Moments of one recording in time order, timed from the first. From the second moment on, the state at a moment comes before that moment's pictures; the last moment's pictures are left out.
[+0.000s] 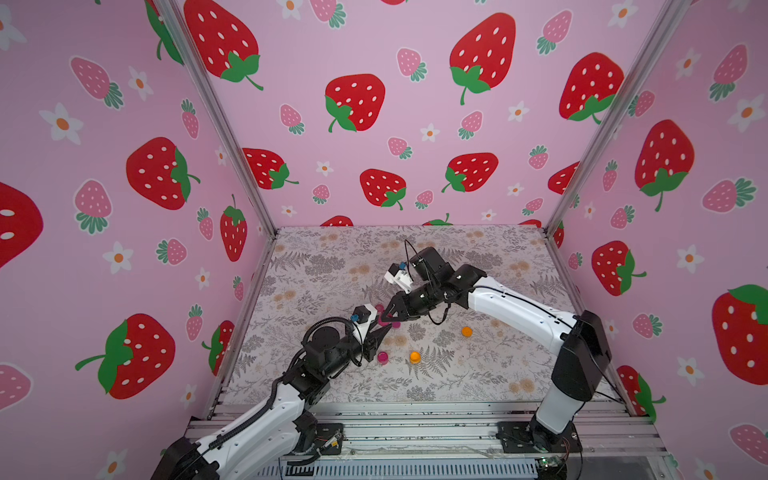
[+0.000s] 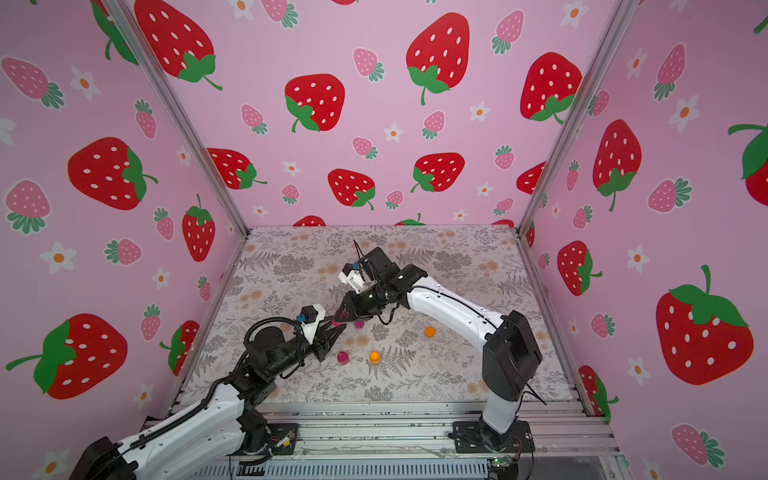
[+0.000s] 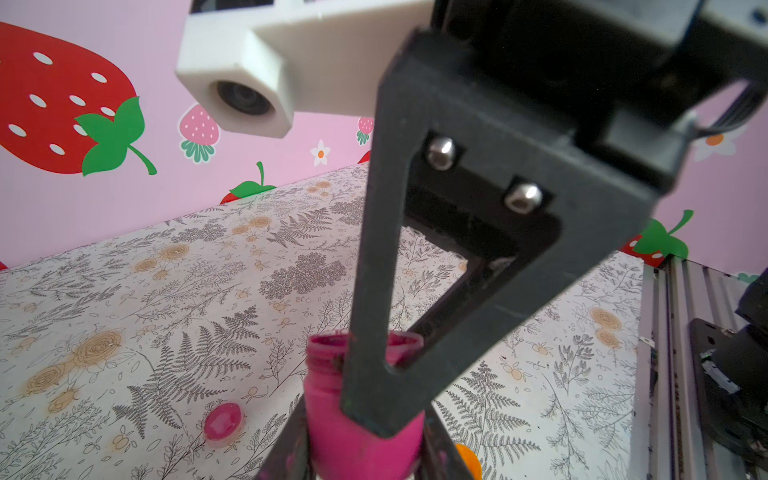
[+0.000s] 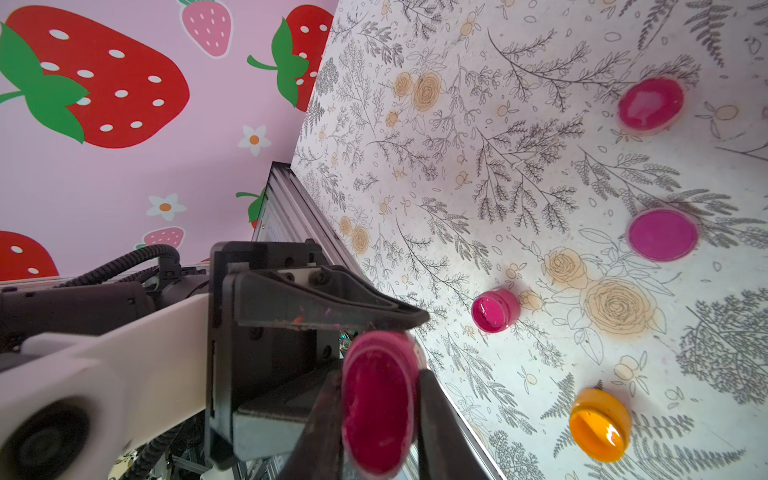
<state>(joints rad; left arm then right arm) -0.57 0.81 0.25 0.41 0.25 0.01 0.86 1.75 1.53 -0.70 -0.62 0.53</state>
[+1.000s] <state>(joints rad) -0.54 0.77 0.21 0.48 0.21 -0.04 0.66 1.60 1.64 -0.83 -0.53 0.43</state>
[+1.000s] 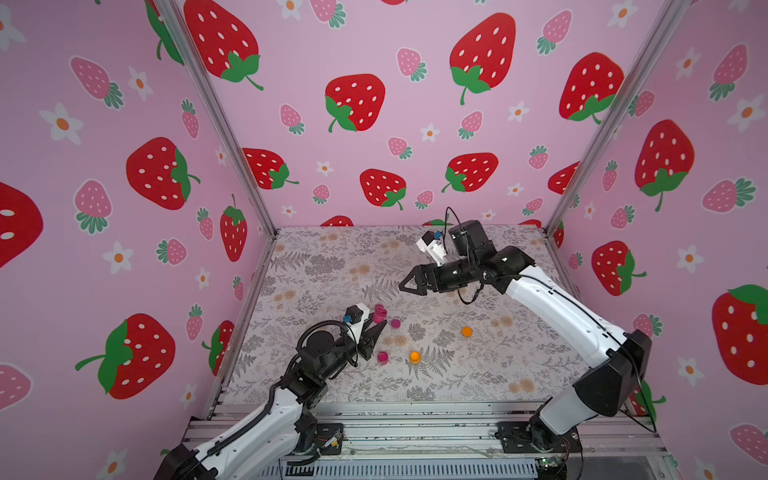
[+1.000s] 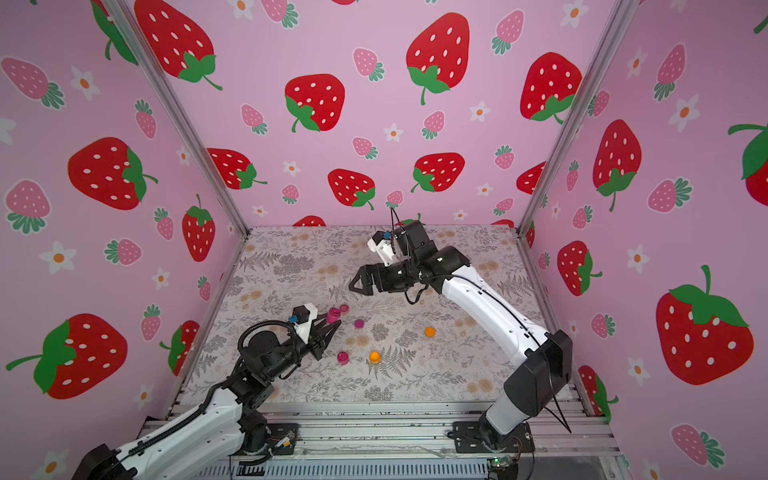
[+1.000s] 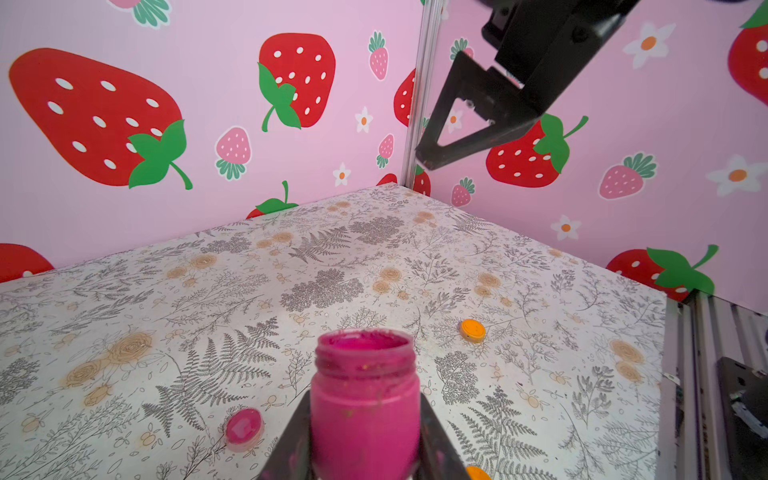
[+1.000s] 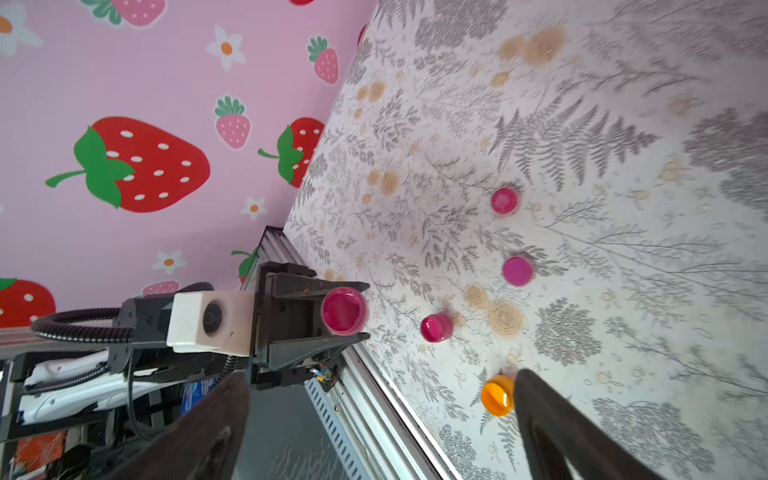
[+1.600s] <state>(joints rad) -0.50 0.52 0.30 0.31 0.12 -0.06 0.79 2.27 2.00 -1.03 -0.25 0.20</state>
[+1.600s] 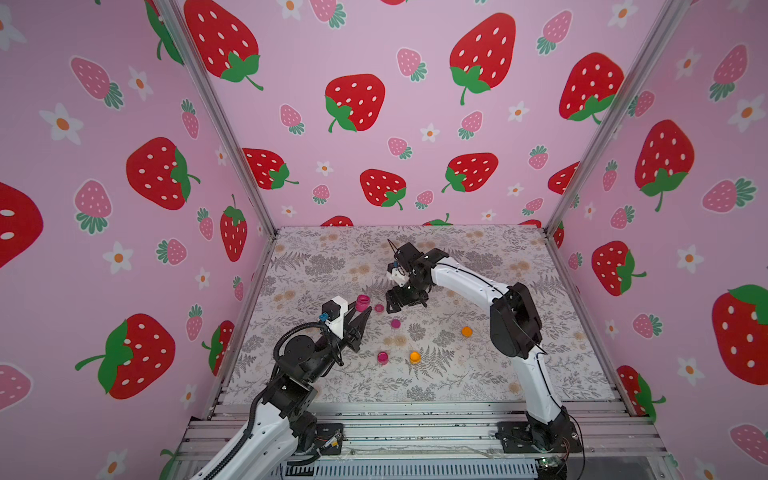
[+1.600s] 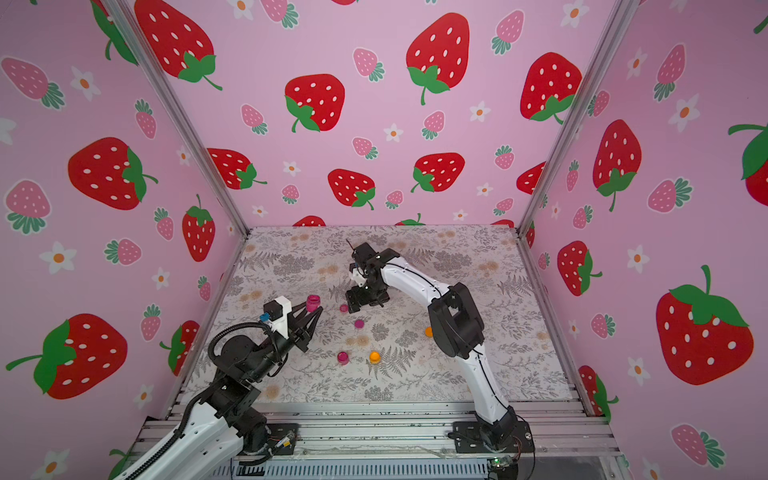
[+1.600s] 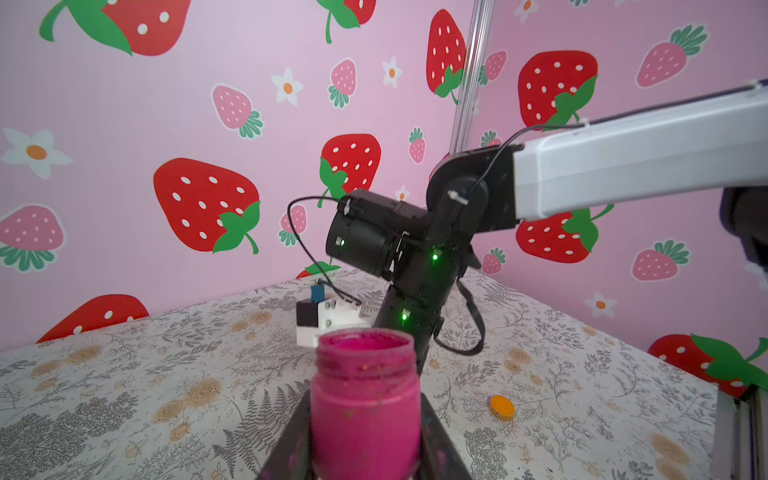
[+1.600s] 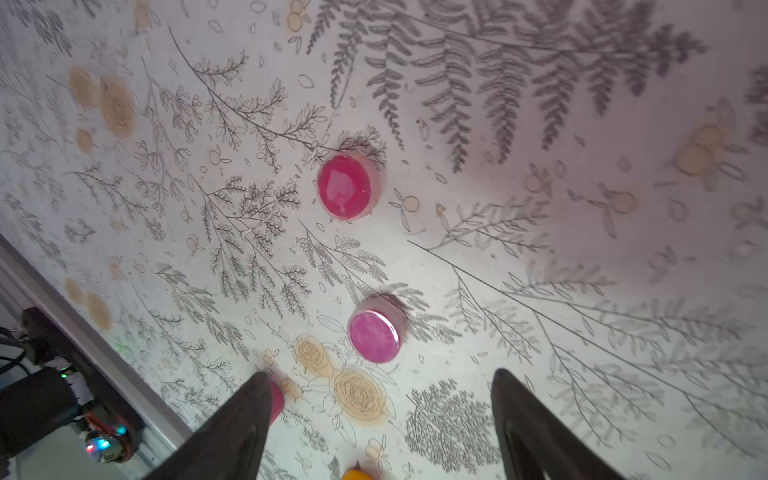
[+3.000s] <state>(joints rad) -0.50 0.43 0.32 0.12 0.06 -0.06 0.86 2.50 2.21 -0.90 -0.02 0.18</state>
